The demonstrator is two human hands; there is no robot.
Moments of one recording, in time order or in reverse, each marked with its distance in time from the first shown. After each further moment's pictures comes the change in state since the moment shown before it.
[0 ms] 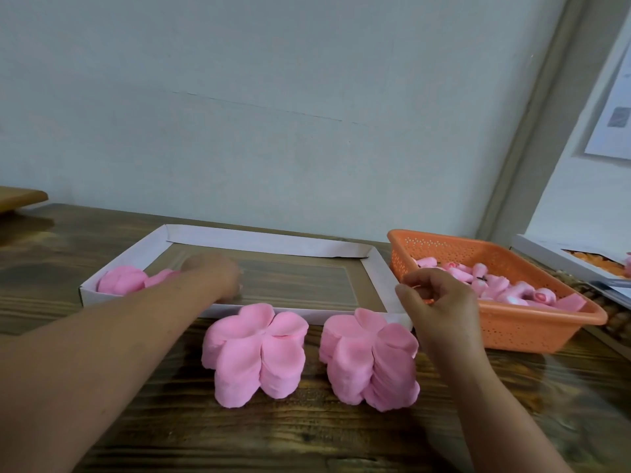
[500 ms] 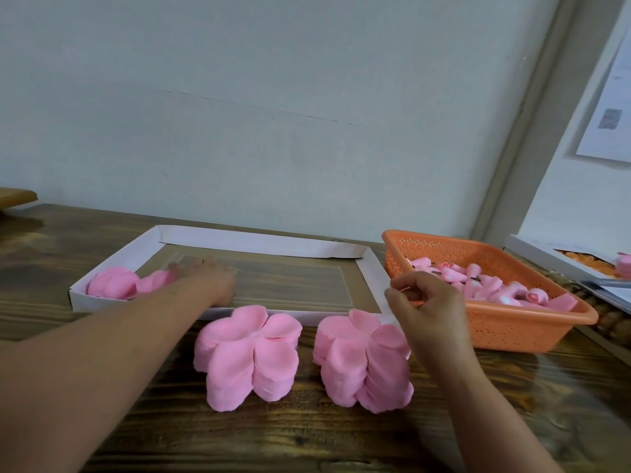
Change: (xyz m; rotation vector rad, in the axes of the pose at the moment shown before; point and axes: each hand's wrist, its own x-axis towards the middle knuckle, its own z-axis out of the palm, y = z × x) left_hand 0.013 0.002 0.016 0.017 -0.027 -0.018; right_hand -0.002 -0.002 0.001 -0.060 -0.057 -0.015
